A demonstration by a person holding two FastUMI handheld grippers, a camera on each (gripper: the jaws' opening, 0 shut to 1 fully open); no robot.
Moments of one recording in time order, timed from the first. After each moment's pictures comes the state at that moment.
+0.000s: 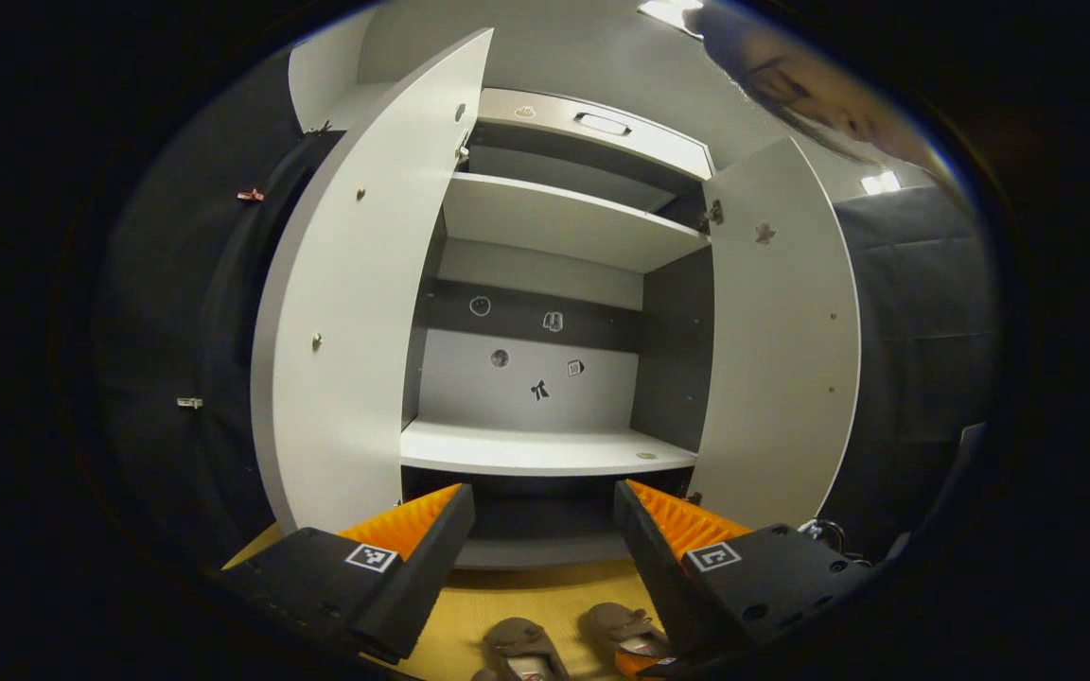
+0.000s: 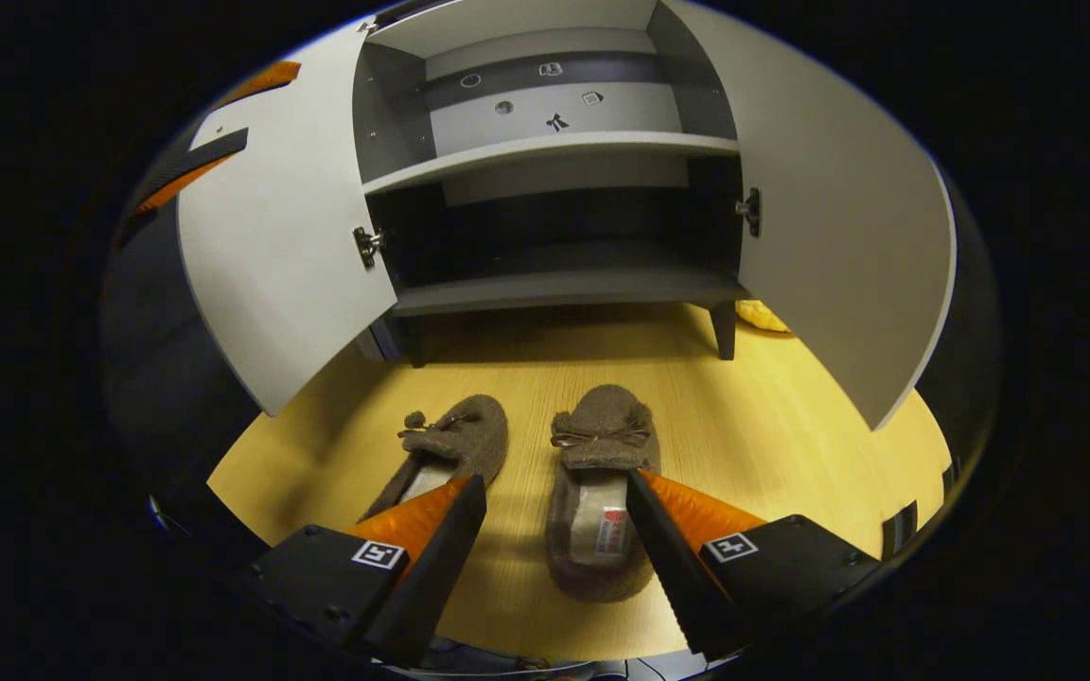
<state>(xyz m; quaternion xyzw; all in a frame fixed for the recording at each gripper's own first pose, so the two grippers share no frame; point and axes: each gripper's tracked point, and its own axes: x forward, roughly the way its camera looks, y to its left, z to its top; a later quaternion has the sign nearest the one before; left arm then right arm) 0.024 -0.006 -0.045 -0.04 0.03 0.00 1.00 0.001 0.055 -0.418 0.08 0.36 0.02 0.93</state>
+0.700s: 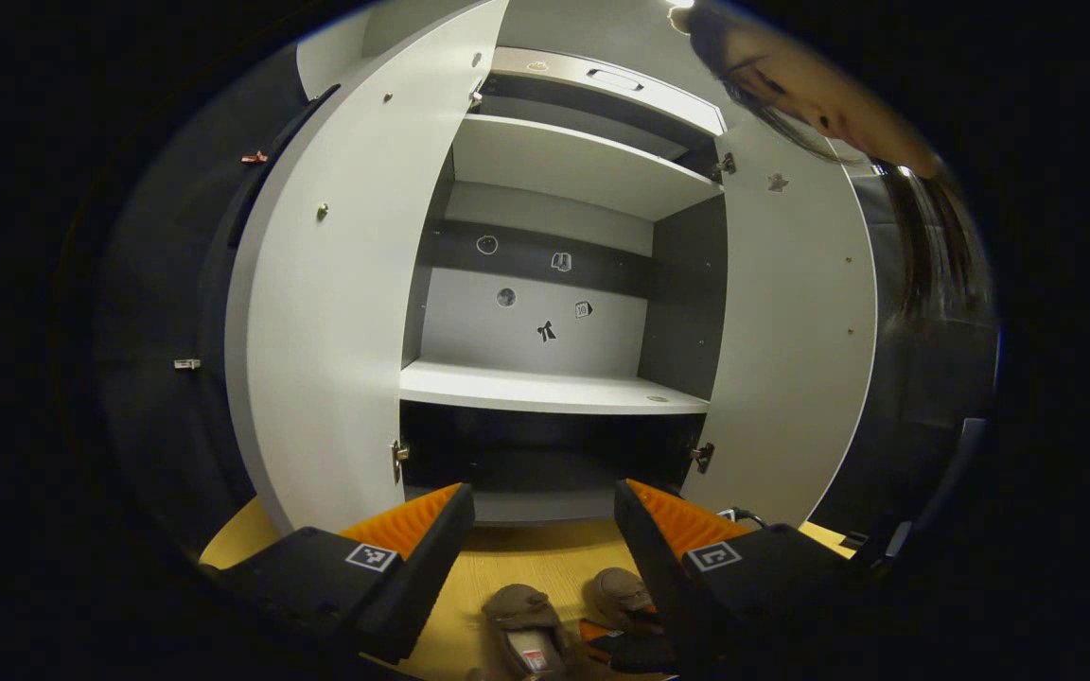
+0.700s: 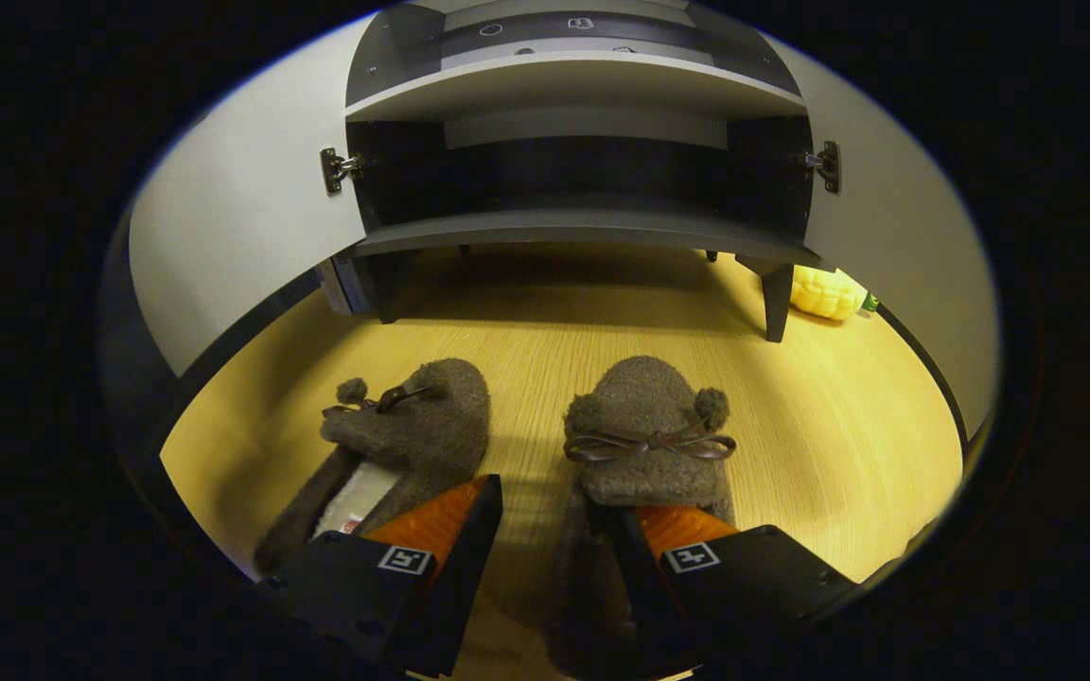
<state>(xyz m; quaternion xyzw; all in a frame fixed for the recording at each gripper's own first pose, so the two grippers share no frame) 0.012 -0.009 -0.074 -0.05 0.09 0.00 0.99 0.052 0.063 -0.497 0.04 0.39 0.02 0.92</state>
